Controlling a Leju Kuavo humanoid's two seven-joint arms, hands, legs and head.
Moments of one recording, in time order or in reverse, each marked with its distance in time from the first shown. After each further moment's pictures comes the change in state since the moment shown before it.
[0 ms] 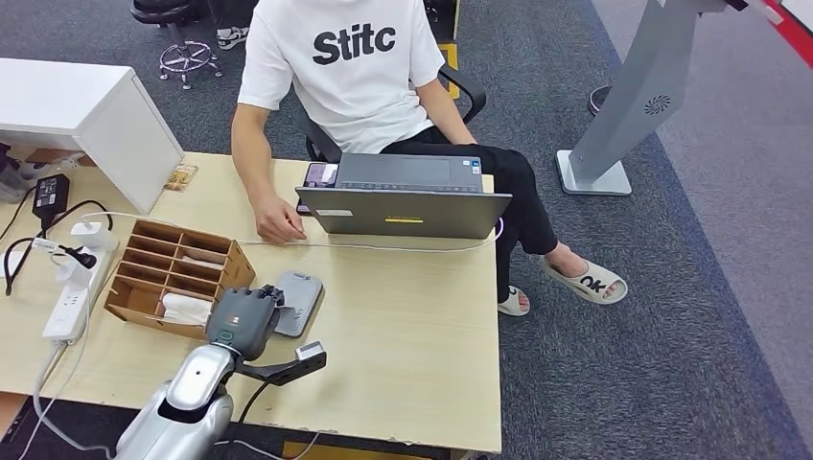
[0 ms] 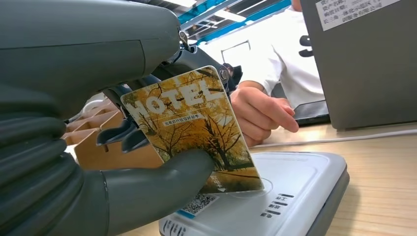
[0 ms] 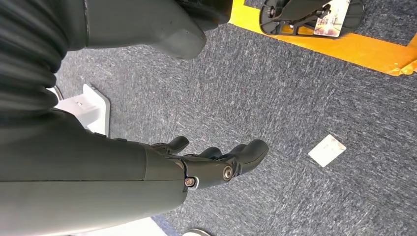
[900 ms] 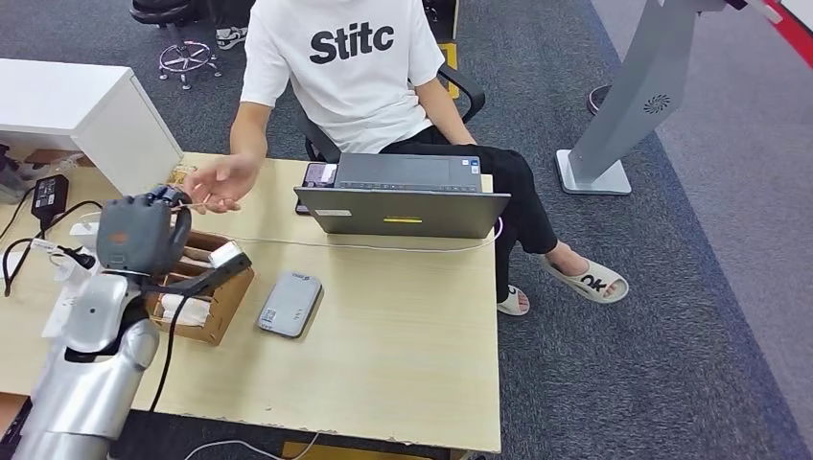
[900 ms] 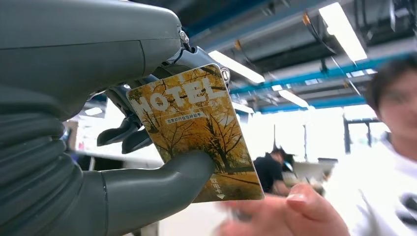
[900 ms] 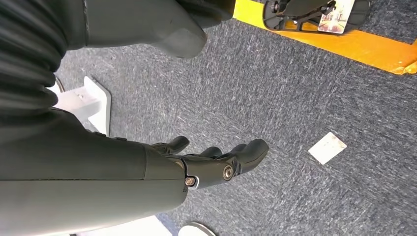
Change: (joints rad) left arm -0.163 0.117 0.206 -0.241 0.132 0.096 -0.017; right arm 0.001 0.000 0.013 0.000 0.030 0.000 0.014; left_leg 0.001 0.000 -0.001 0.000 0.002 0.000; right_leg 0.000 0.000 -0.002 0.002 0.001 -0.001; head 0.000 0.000
